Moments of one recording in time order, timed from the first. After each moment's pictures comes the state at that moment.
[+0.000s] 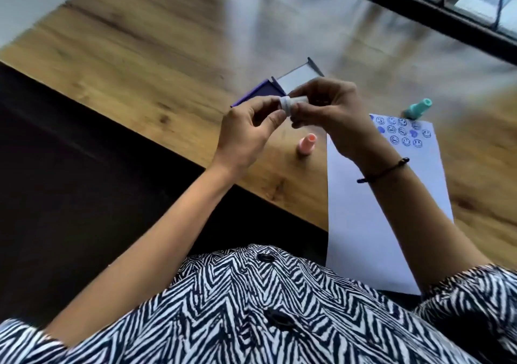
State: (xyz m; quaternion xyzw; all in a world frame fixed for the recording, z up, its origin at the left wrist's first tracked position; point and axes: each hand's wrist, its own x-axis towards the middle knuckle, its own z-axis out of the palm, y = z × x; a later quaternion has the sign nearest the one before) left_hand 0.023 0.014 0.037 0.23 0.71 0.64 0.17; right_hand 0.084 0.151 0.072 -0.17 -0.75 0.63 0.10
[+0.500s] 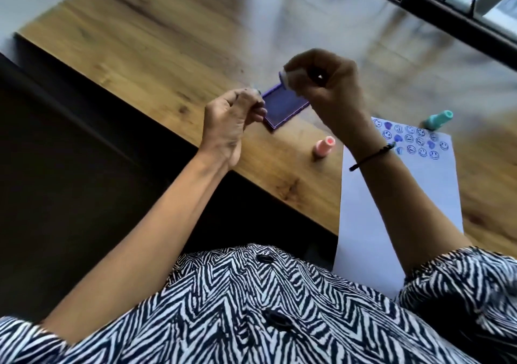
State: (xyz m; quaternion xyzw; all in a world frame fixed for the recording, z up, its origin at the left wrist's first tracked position) left_hand -0.004 -0.006 0.034 0.00 0.56 0.80 0.21; right_hand 0.042 0.131 0.073 -0.11 -0.86 0.47 0.18
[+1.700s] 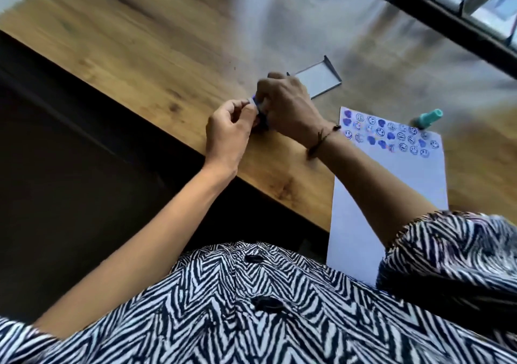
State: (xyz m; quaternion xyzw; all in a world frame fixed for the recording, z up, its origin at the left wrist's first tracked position) left_hand 0.004 0.001 0.003 0.01 0.67 0.72 0.16; right_hand 0.012 0.117 0.048 -0.05 -0.98 0.19 0.04
